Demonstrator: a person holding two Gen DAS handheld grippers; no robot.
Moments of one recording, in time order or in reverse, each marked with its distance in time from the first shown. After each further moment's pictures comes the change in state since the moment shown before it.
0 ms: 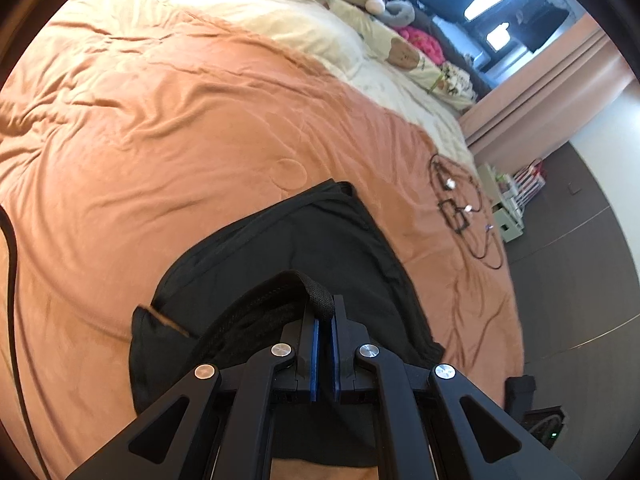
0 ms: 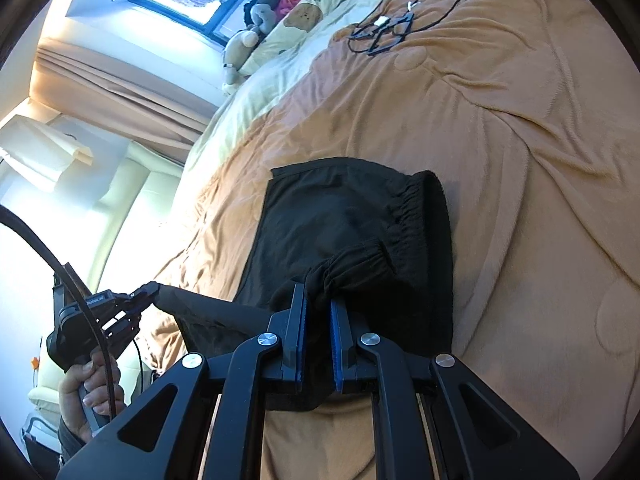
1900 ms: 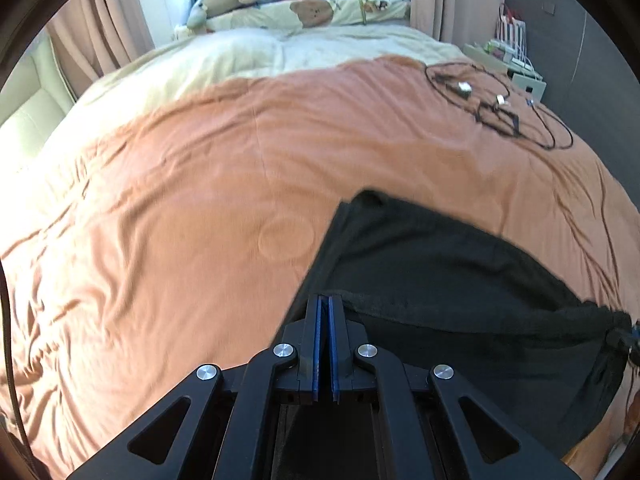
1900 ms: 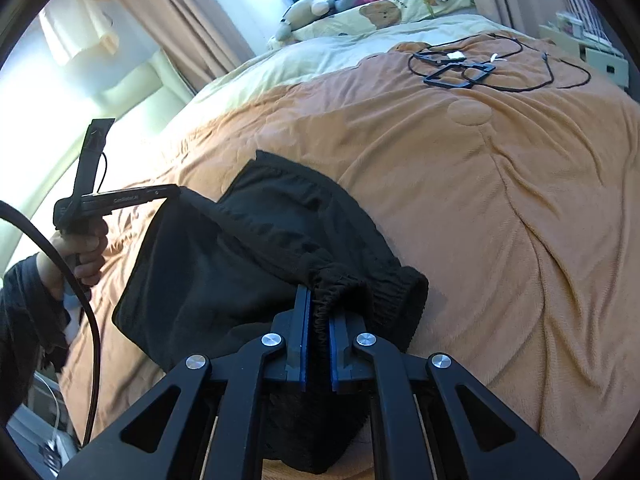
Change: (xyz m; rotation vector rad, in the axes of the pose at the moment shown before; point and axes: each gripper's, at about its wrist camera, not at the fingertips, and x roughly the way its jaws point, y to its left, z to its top) left arm 0.123 -0.040 0.056 0.654 0.005 0.277; right arm 0.036 0.018 0.033 -0.438 0.053 -0.094
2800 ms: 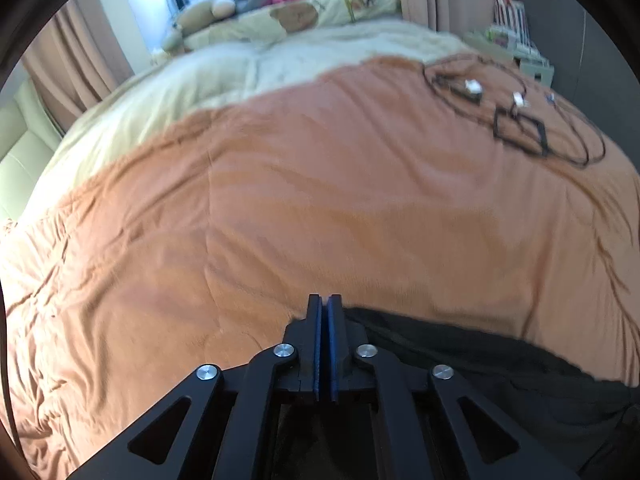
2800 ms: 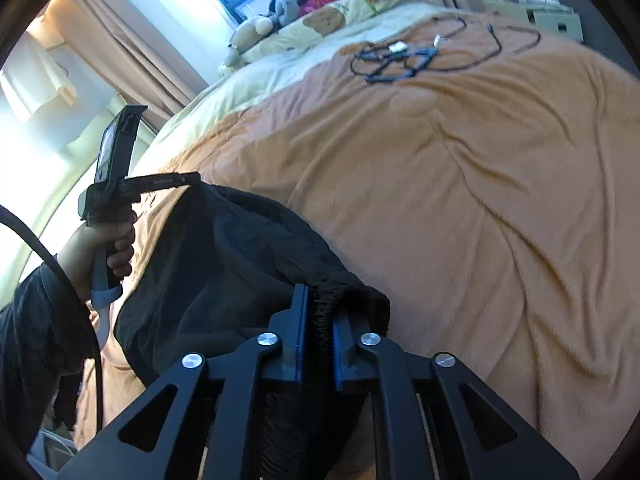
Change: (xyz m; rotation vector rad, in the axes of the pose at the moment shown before) left arm 0.080 -0.055 0.078 0.089 0.022 0.065; right arm 0.010 -0.022 -0.004 0.189 -0.047 -0.058
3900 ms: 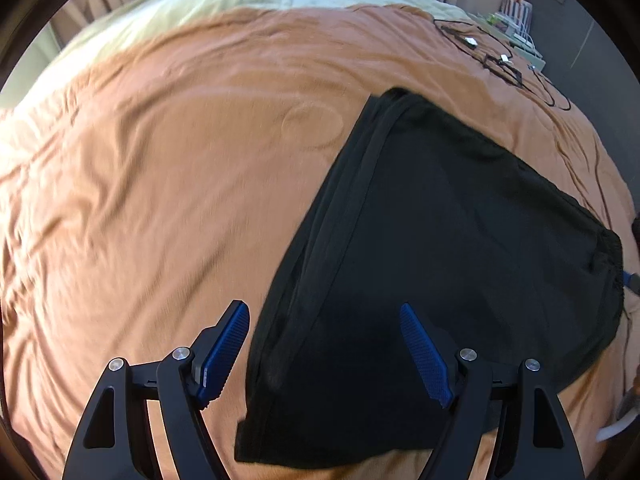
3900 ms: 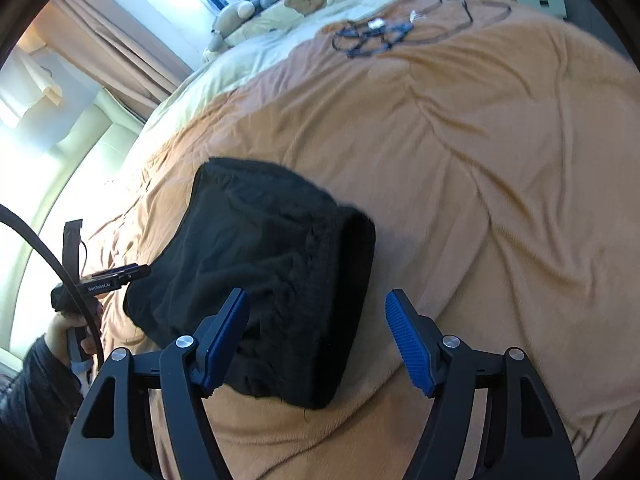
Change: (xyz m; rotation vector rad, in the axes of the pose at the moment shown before) left arm -0.057 0.089 -0.170 -0.146 0.162 -0.190; right arm -0.038 0.003 -0.020 0.070 0.089 -0.022
